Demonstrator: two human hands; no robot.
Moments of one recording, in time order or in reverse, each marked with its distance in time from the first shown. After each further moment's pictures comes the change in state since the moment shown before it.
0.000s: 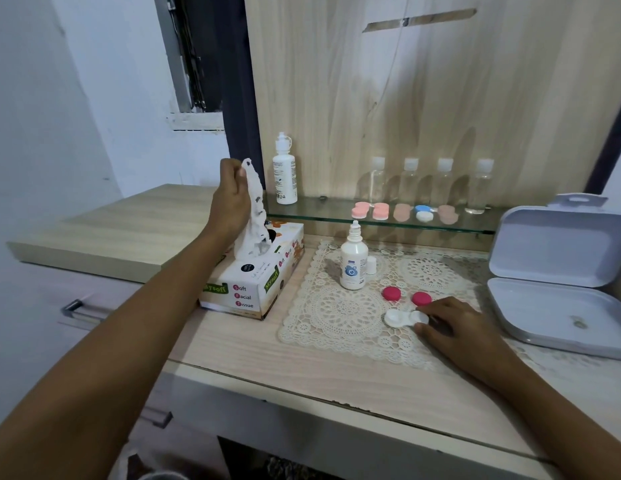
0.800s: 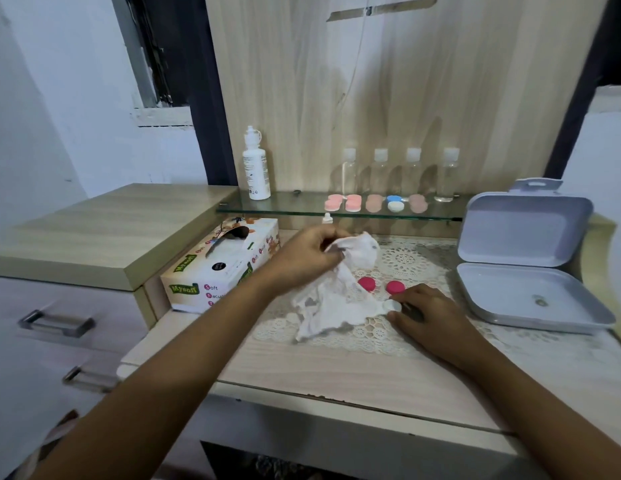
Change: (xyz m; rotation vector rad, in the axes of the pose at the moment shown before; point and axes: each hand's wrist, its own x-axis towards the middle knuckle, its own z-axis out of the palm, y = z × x) left_hand -0.090 0.070 0.065 -0.162 -0.734 -0.025; right_hand -0.001 -0.005 -0.003 -0.003 -0.035 0.025
